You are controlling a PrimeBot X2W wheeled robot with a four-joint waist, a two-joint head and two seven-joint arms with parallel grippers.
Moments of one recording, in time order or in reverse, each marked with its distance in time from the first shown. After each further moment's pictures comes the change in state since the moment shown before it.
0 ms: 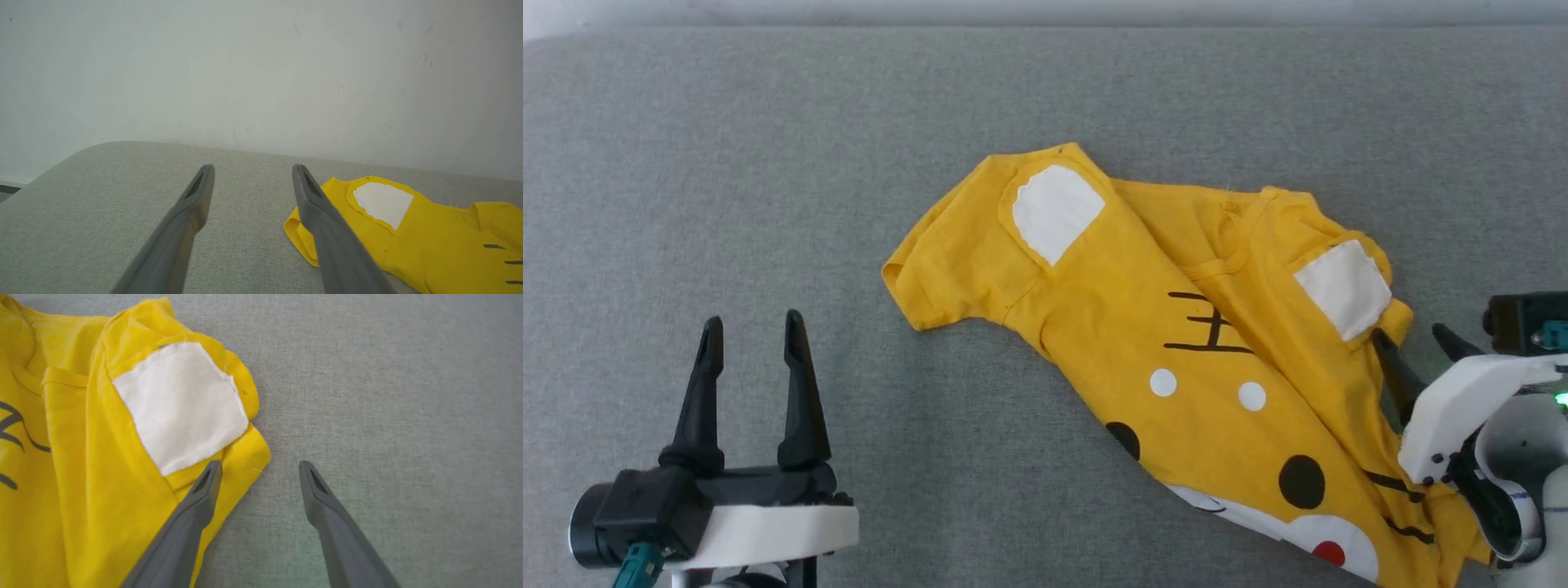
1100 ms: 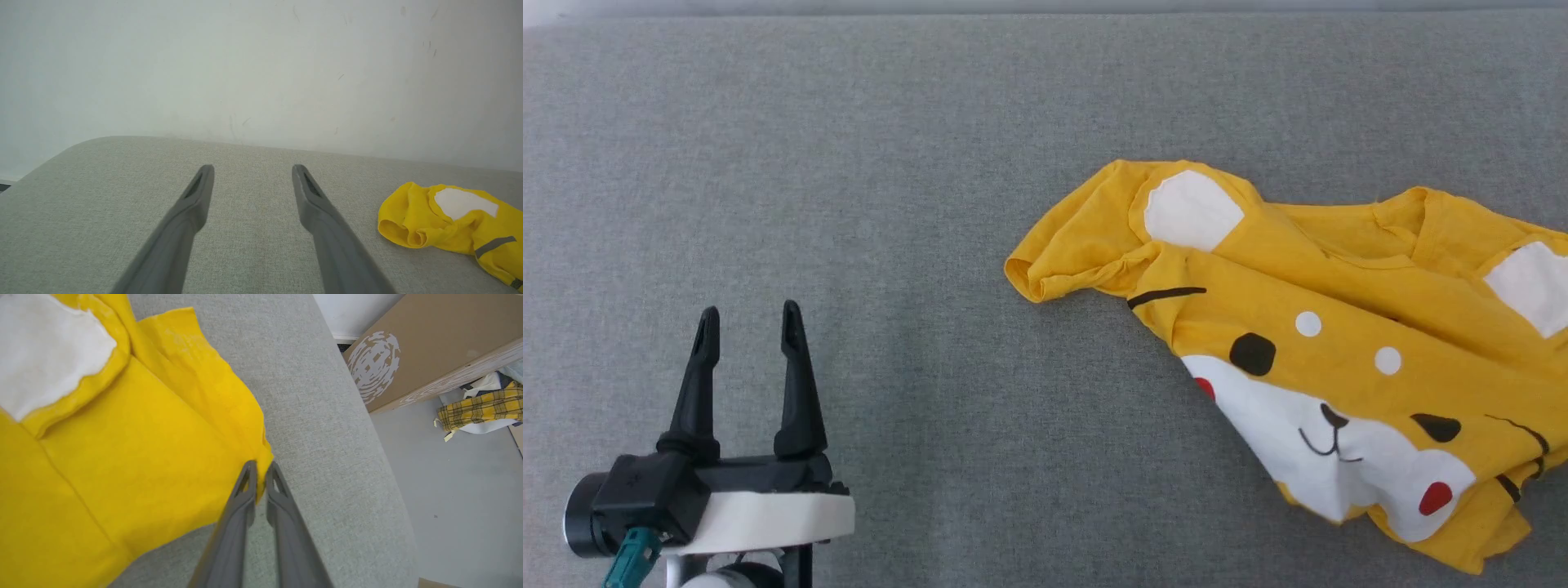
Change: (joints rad) left arm -0.023 0.010 0.000 0.012 0.000 0.007 0.017; right arm -0.003 -0.041 -0.464 0.182 -0.319 0.001 -0.154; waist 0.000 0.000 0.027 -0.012
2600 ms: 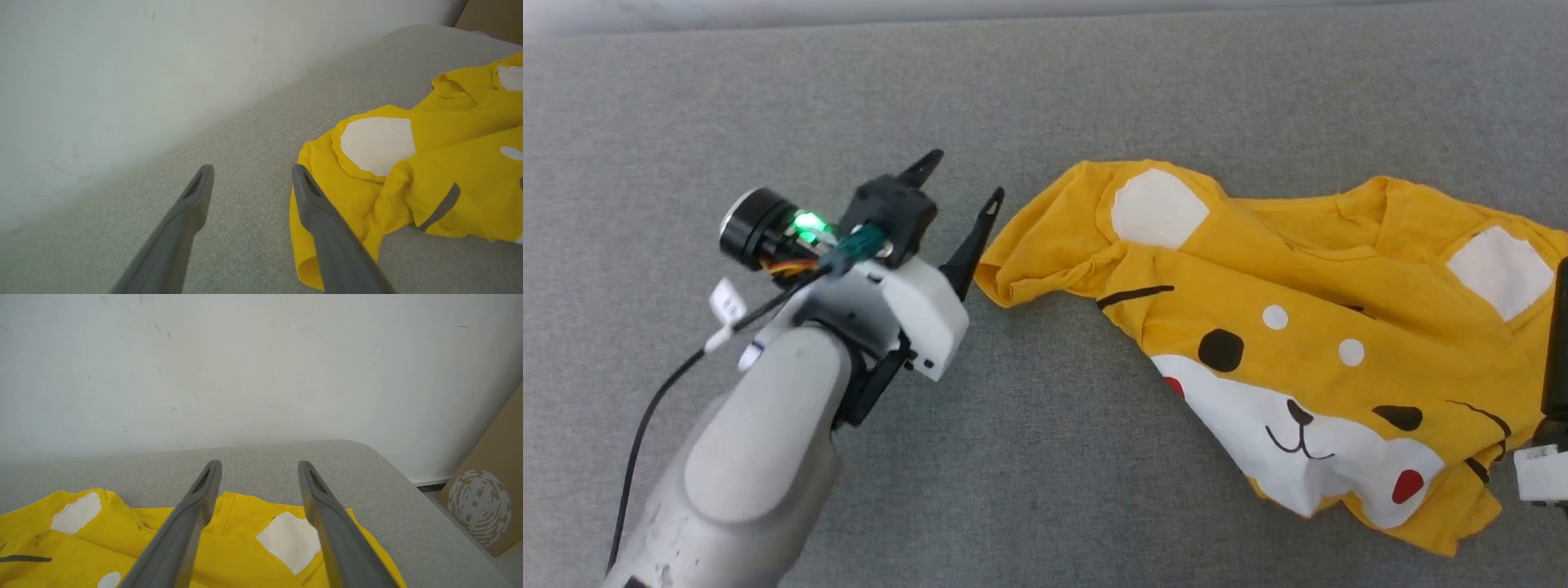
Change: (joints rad) left arm -0.615 0.059 -0.309 0.390 0.083 -0.342 0.383; right arm 0.167 0.146 0.271 -0.519 0.312 0.000 -0.320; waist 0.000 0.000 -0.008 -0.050
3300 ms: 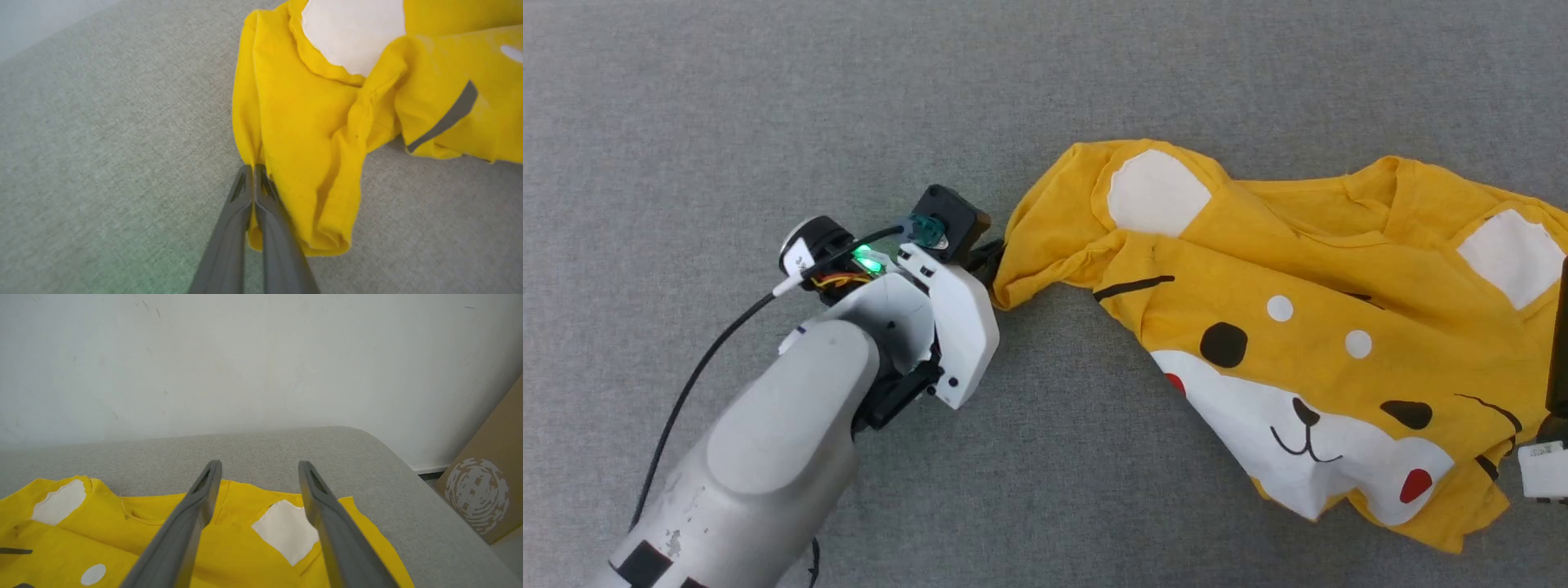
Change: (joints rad) left arm -0.110 0.022 -0.199 0.156 -0.211 -0.054 0.236; right arm -0.008 0.000 -0.006 -0.005 0.012 0.000 0.008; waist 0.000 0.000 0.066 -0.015
